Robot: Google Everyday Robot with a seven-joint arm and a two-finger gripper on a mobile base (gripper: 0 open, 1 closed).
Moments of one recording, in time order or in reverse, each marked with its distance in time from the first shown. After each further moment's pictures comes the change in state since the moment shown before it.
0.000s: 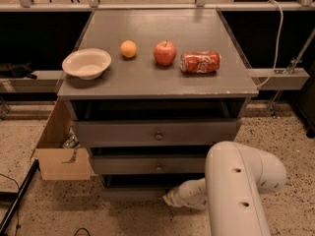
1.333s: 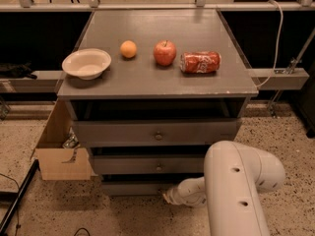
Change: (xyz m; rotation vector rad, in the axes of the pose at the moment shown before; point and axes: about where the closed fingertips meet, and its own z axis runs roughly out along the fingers) arm -0.010 -0.005 0.003 0.008 -0.010 0.000
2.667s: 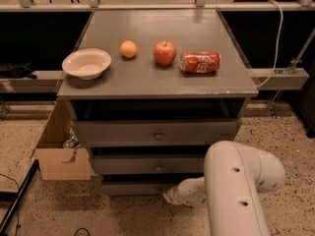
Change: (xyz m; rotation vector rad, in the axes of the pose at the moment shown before) arm -0.002 0.001 0.001 0.001 -0.001 0.003
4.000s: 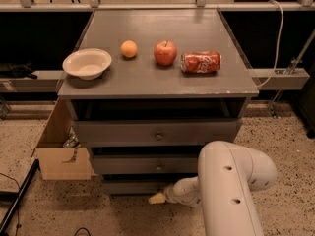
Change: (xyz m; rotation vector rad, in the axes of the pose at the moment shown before) arm -0.015 -0.005 0.016 0.048 -0.030 0.052
